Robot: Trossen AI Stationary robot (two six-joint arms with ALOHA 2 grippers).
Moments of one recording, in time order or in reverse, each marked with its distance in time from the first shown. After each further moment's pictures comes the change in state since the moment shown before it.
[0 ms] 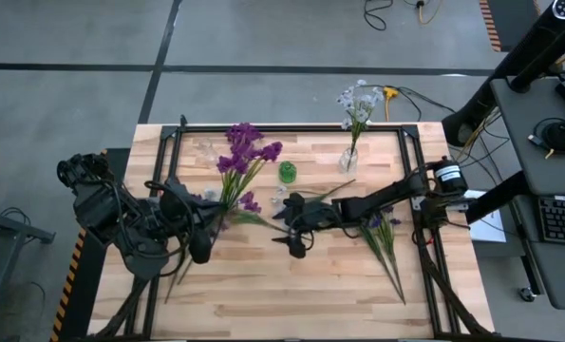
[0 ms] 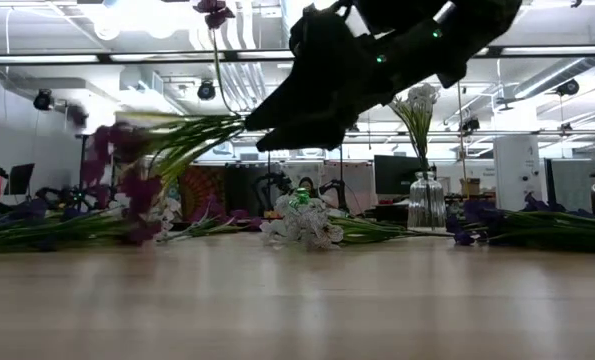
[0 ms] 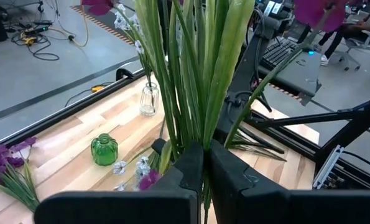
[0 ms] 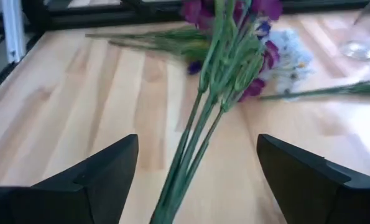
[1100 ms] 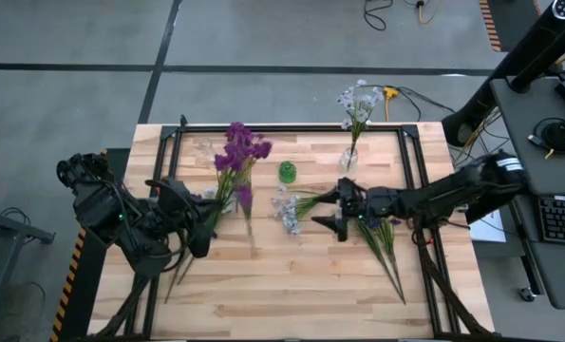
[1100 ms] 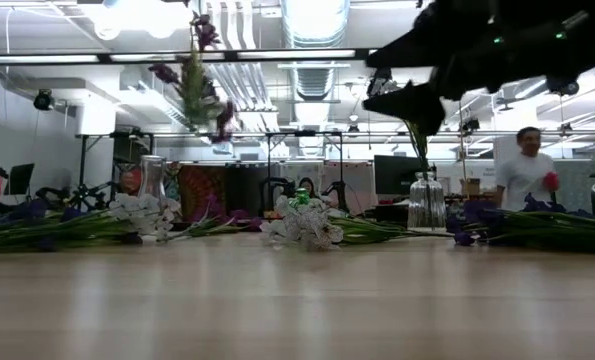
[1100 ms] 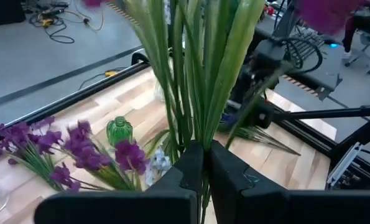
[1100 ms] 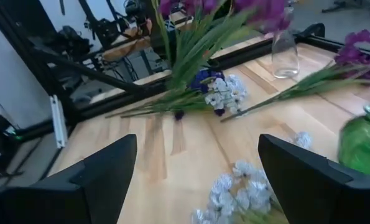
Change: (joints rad) left arm 0.010 -0.002 0.002 -0.145 0.026 -0.151; right arm -0.026 -0.500 -0.562 0.364 0.073 0.225
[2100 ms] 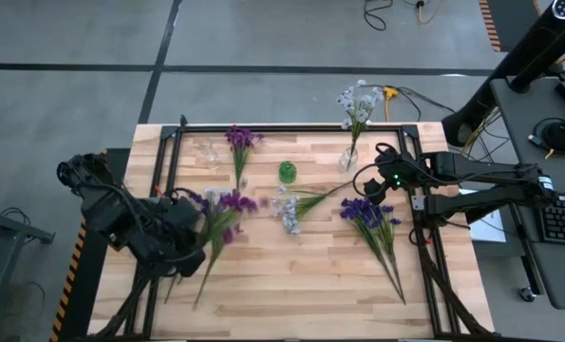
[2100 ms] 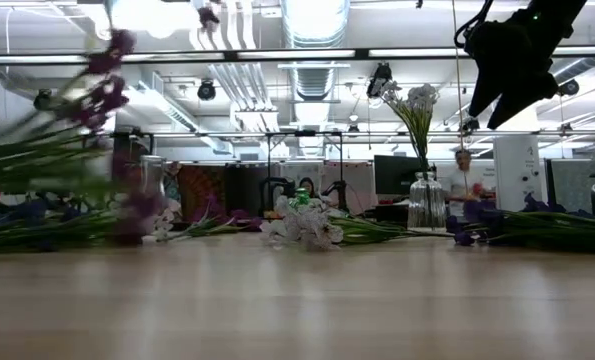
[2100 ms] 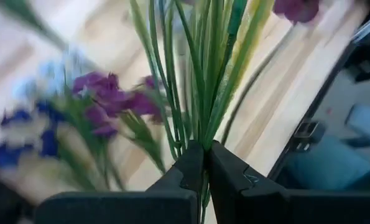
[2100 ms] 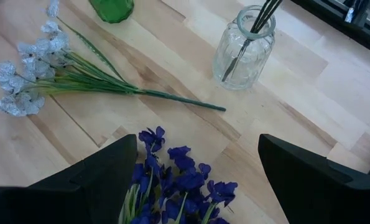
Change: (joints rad) left arm 0.013 -0.015 -0.082 -0.140 0.576 -0.137; right arm -0.262 -0.437 0.423 -1.738 0.125 0.277
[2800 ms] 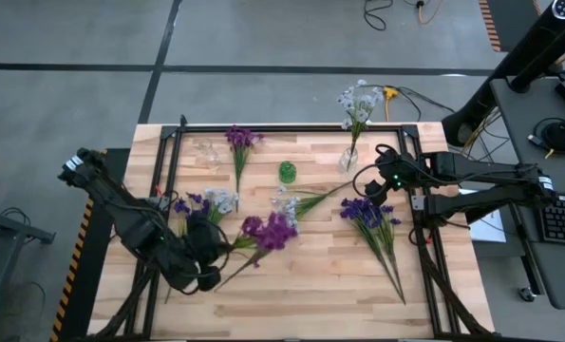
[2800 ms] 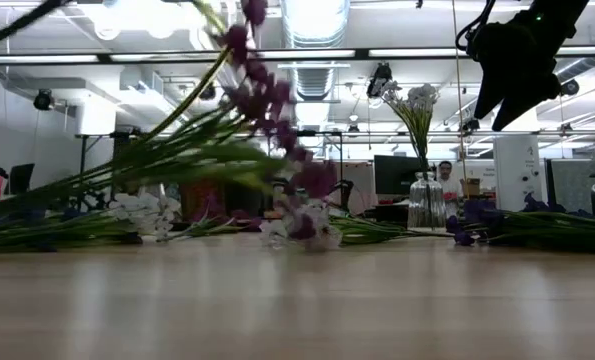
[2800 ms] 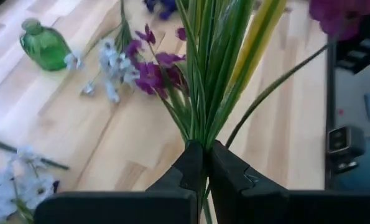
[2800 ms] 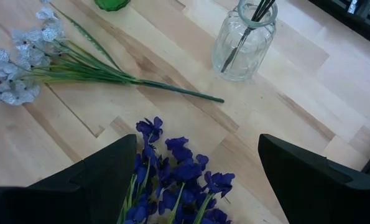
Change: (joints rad) left arm -0.019 -0.122 -0.558 0.662 -0.186 0.430; right arm 0.000 0.000 0.000 -0.029 -0.019 -0.007
